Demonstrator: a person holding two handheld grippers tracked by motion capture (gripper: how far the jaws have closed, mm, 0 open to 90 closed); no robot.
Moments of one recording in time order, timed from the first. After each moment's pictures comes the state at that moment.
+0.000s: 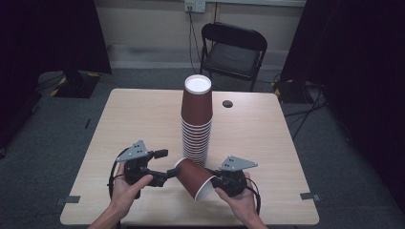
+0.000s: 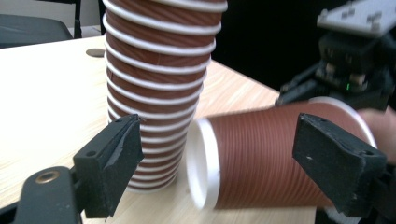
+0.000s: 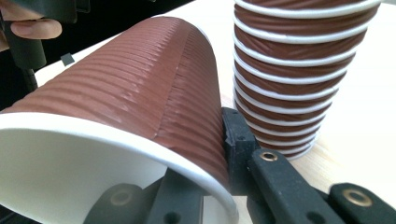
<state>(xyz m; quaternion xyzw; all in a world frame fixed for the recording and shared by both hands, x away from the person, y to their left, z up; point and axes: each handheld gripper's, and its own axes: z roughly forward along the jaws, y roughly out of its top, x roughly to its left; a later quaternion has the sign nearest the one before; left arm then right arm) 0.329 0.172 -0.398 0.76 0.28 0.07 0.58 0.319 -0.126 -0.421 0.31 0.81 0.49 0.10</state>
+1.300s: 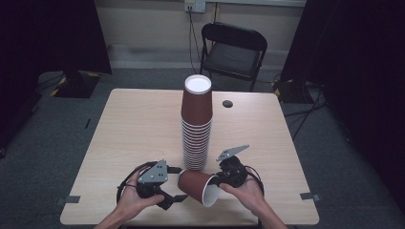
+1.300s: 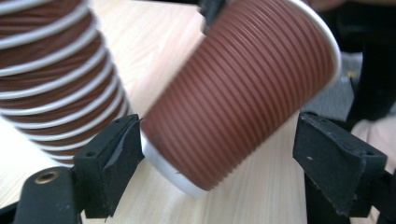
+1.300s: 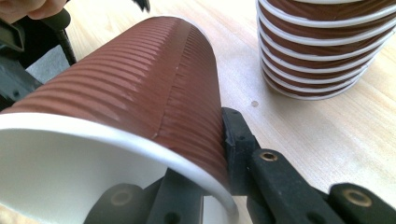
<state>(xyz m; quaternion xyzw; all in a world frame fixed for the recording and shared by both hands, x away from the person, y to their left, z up) 0.312 0.136 -0.420 0.87 0.09 0.08 0.48 0.350 -0.129 -0.416 0.31 0.87 0.37 -0.04</state>
